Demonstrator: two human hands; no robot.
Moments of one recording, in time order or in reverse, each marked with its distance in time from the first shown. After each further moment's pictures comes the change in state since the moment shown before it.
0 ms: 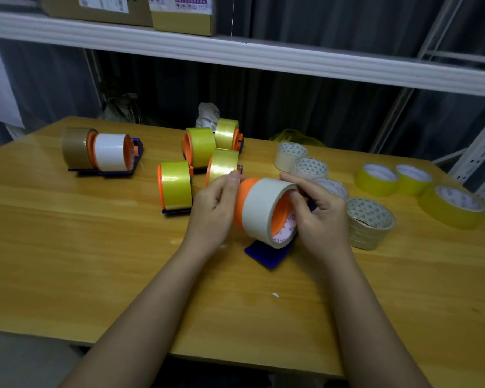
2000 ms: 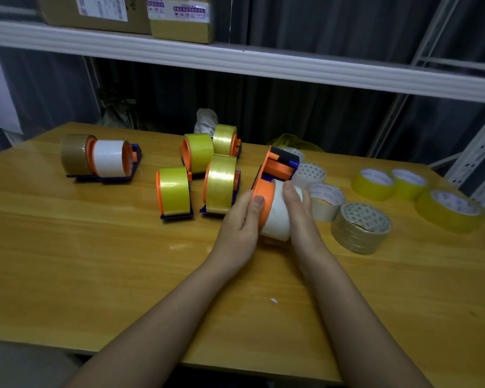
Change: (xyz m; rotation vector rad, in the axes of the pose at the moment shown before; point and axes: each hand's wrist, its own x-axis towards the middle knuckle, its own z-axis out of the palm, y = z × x) left_hand -0.015 0.008 0.031 -0.148 -0.166 0.047; right_hand -0.001 0.005 0.018 0.453 -0.135 0.507
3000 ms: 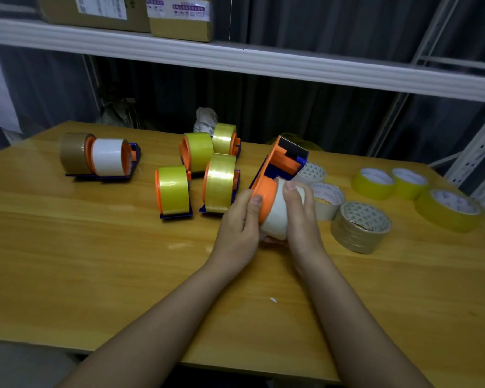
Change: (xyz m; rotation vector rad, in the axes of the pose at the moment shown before) left_hand -0.002 -0.001 0.002 0.095 0.058 0.048; right_hand -0.001 0.001 0.006 0.037 0.099 0.003
